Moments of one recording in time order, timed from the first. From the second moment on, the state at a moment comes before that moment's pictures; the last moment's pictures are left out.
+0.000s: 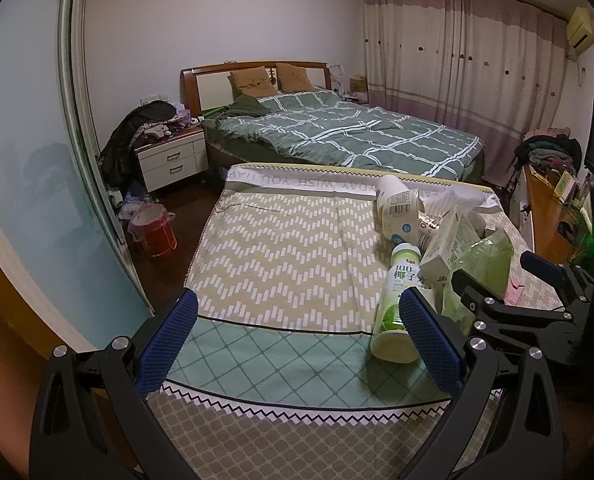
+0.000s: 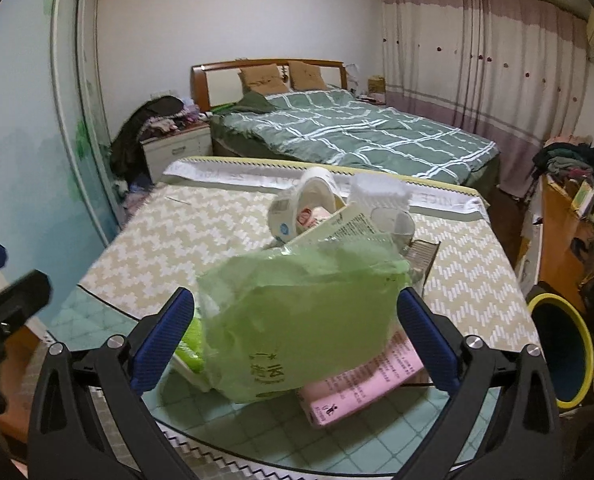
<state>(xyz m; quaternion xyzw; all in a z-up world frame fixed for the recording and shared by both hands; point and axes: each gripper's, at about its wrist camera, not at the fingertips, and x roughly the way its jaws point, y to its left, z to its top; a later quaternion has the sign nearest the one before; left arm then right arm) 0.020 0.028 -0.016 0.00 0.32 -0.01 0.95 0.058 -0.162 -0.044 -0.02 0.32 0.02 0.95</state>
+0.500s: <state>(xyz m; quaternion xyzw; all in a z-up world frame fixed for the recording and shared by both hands) 0.018 0.022 -0.019 0.00 0.32 -0.02 0.95 0.063 -0.166 -0.064 0.02 0.35 0.07 0.93</state>
